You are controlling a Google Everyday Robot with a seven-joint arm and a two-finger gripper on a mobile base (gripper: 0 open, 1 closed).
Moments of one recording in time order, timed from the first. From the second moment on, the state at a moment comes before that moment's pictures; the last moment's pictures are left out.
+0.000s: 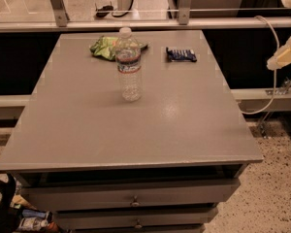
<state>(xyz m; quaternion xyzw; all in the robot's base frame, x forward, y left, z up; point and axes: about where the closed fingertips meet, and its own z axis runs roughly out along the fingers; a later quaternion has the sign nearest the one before) 0.577 -0.306 1.012 -0.53 0.71 0.09 0.46</state>
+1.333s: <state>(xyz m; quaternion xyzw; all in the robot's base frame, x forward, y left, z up) 0.685 -0.280 0.974 -0.49 0.72 0.12 0.47</state>
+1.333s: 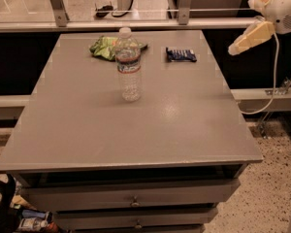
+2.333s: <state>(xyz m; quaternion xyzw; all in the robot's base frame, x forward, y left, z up) 0.746 -0.233 0.915 -0.48 0.74 0.16 0.44</state>
